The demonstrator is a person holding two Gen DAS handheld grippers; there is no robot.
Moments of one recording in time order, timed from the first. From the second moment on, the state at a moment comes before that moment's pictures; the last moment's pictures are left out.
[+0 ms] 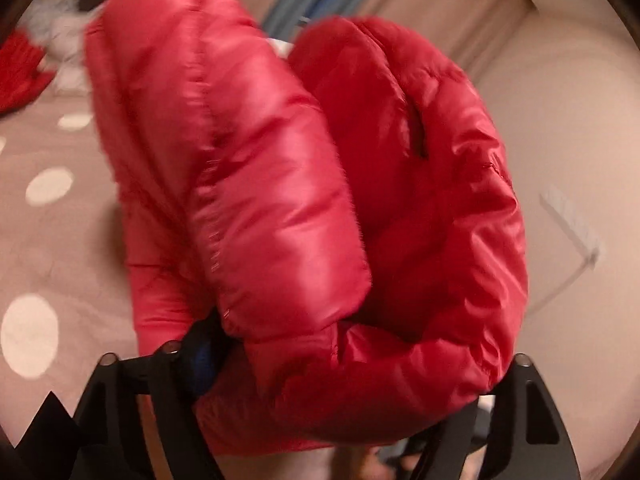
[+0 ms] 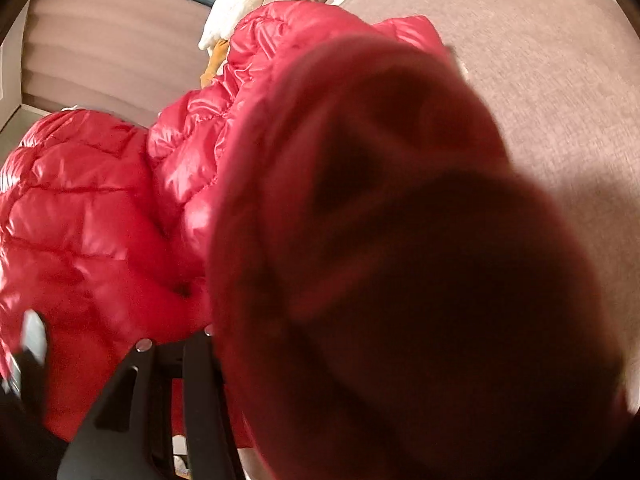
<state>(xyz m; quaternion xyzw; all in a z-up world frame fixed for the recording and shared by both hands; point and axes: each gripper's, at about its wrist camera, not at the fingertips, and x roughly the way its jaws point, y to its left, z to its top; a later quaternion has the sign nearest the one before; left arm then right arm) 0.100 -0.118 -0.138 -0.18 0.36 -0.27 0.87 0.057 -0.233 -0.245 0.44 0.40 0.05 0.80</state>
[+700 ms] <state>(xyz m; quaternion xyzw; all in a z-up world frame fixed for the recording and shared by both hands) 0.115 -0.068 -0.149 -0.31 0.35 -0.20 0.86 0.017 -0.304 -0.221 0.44 0.36 -0.05 0.82</state>
